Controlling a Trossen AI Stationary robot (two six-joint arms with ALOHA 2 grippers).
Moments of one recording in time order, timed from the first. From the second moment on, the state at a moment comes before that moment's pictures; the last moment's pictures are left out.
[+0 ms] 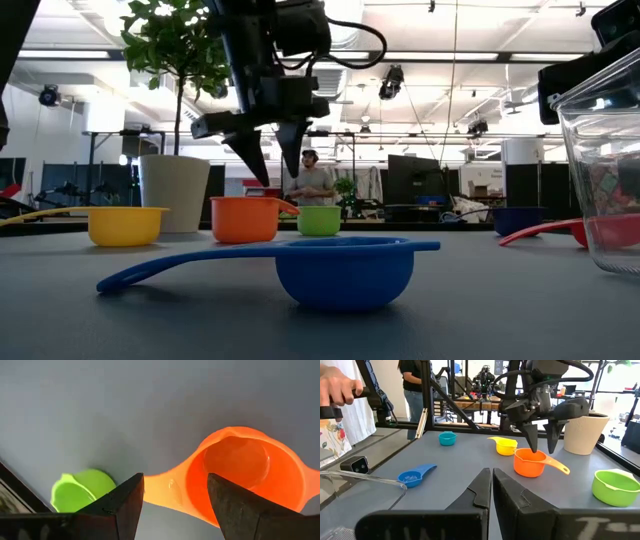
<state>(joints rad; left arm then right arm) 0.08 1.82 1.37 -0.81 -0.20 0.98 0.36 0.11 0.01 0.04 0.21 -0.03</state>
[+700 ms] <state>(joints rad) 0.08 1.95 1.38 -0.79 -0.20 1.08 0.36 0.11 0.01 0.04 0.21 -0.03</state>
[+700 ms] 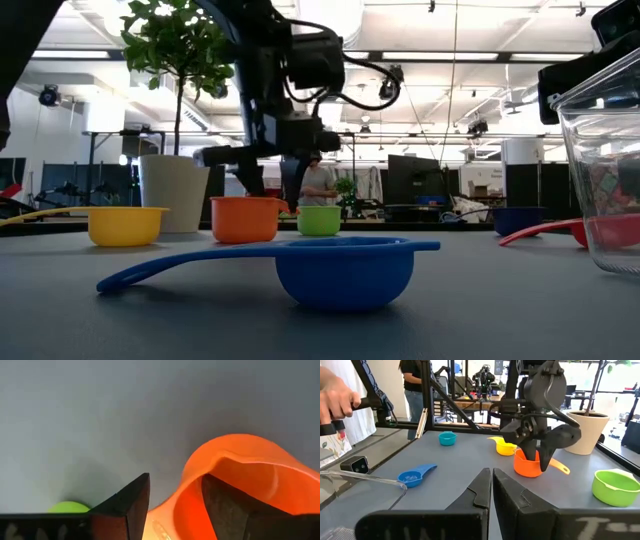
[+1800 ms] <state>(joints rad) 0.24 1.97 1.54 -0.77 0.12 0.28 0.36 0.11 0.01 0.04 0.21 -0.03</state>
